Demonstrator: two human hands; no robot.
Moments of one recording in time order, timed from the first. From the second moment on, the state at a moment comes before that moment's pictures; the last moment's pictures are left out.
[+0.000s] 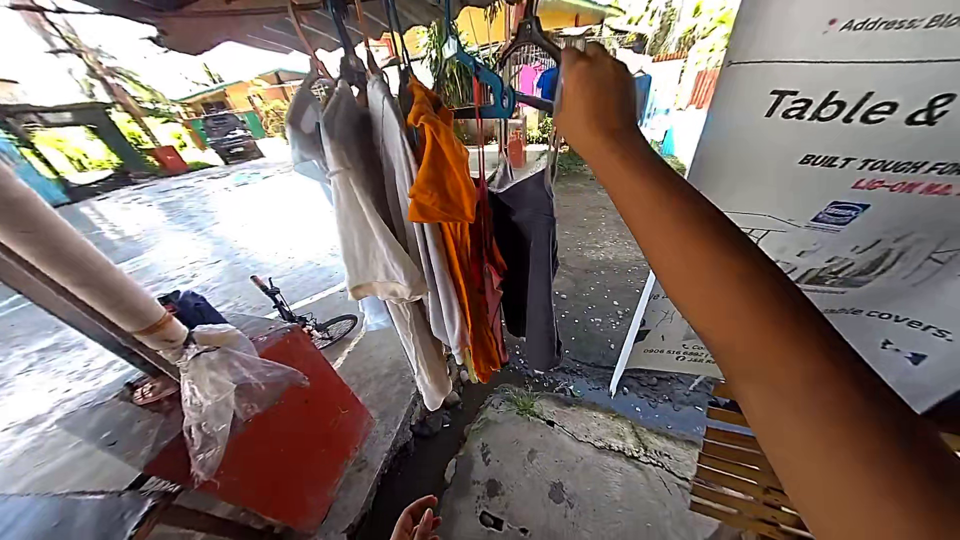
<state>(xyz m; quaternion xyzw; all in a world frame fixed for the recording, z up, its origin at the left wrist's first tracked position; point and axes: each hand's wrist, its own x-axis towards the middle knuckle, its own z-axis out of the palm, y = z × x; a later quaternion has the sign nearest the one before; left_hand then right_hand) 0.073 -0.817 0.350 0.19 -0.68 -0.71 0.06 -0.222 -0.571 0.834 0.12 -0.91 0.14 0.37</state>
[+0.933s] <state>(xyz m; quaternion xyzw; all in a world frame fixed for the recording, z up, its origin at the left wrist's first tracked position) -0.040 -0.393 0.190 -0.29 -0.75 -0.23 -0.54 0.260 -0.305 0.110 -0.46 -0.50 0.62 -0.39</state>
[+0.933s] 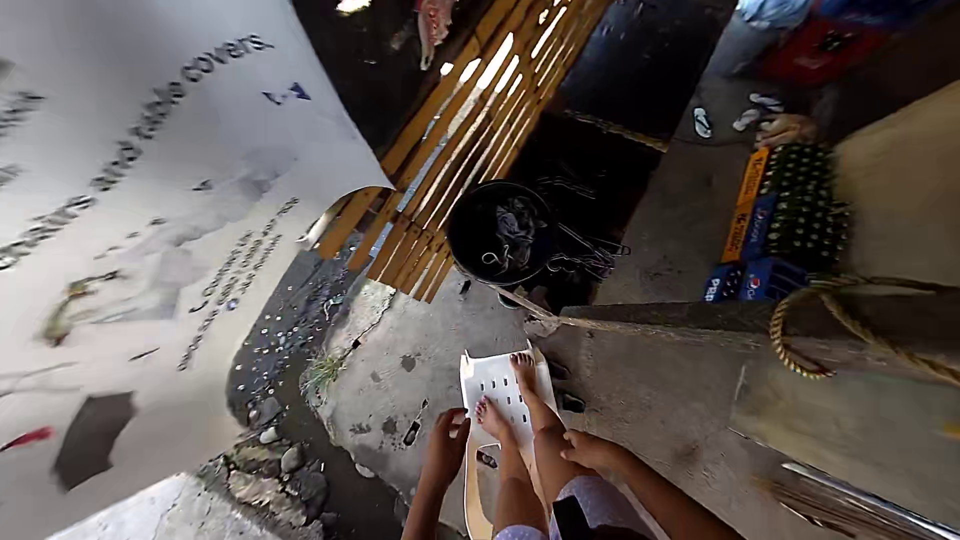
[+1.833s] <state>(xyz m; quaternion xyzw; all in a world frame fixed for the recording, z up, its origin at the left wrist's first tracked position) -0.052 -0.024 0.020 -0.53 -0.76 -0.33 -0.18 0.207 0.078 -0.139 -0.68 -0.63 0.32 -0.20</state>
